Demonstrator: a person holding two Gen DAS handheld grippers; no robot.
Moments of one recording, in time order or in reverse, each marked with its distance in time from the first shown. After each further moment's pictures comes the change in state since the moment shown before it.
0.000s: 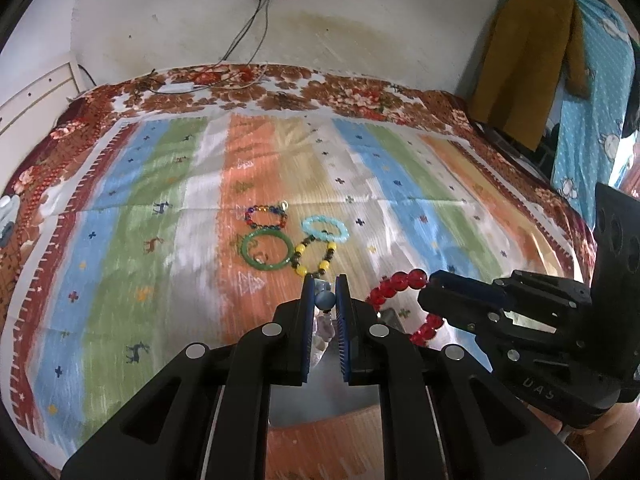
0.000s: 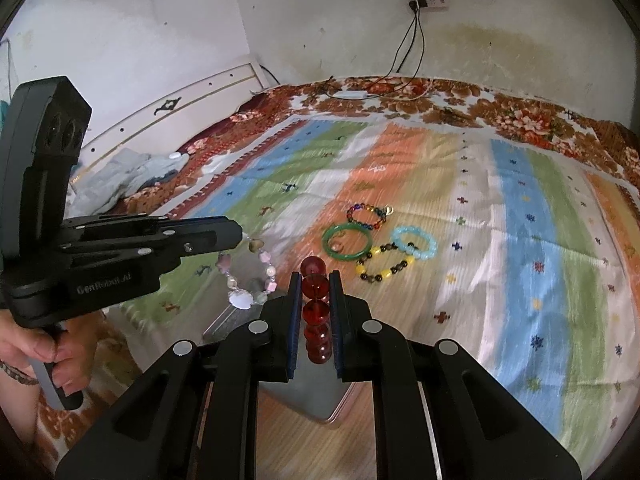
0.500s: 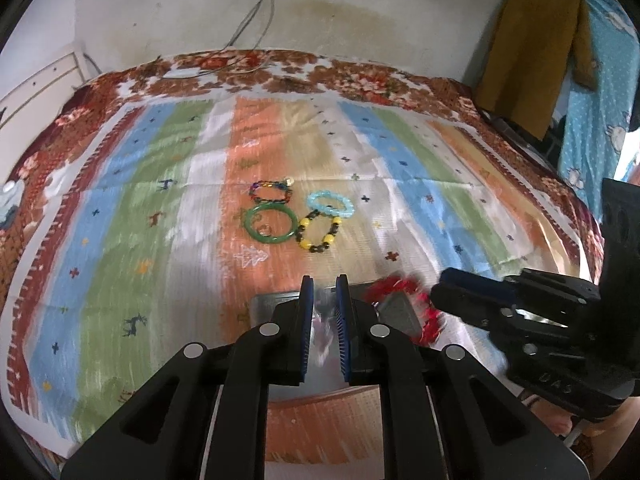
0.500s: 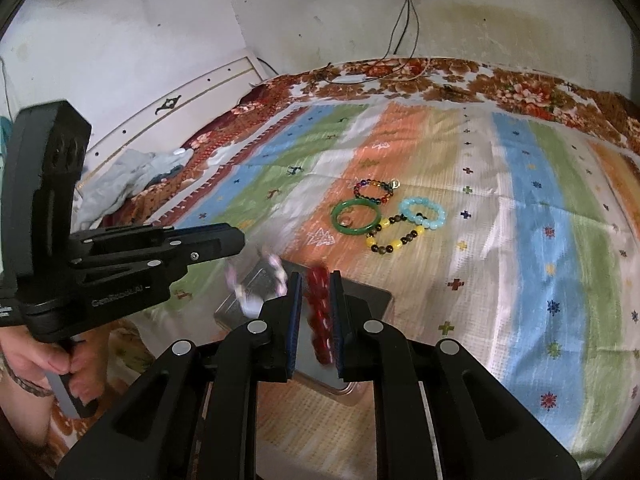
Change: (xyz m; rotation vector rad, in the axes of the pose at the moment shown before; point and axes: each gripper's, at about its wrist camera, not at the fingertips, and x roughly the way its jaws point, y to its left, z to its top) left arm 0.006 0.002 -0.018 -0.026 0.038 0.046; right arm 0.000 -0.005 -0.017 0.065 0.035 0.031
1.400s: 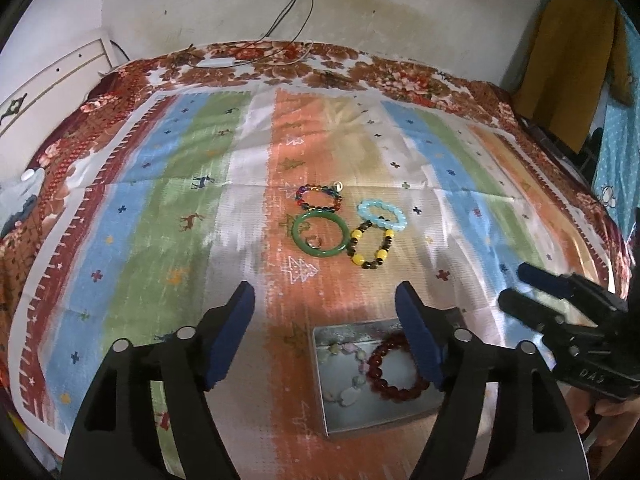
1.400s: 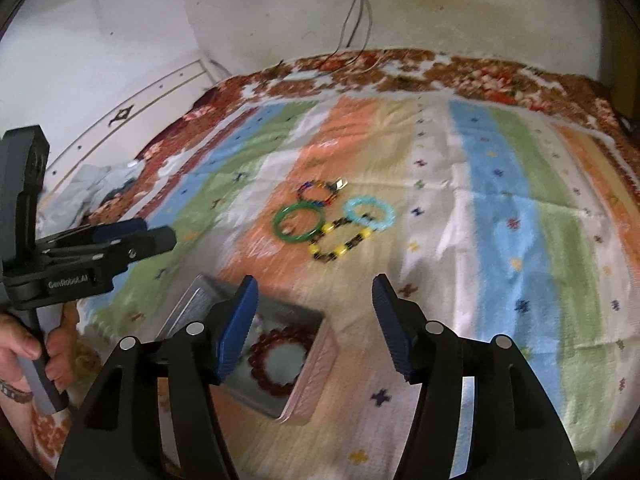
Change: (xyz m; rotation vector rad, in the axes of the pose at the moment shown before) left arm 0.024 0.033 0.024 -0.052 0.028 0.091; right arm 0.017 -0.037 0.013 0.072 0.006 -0.140
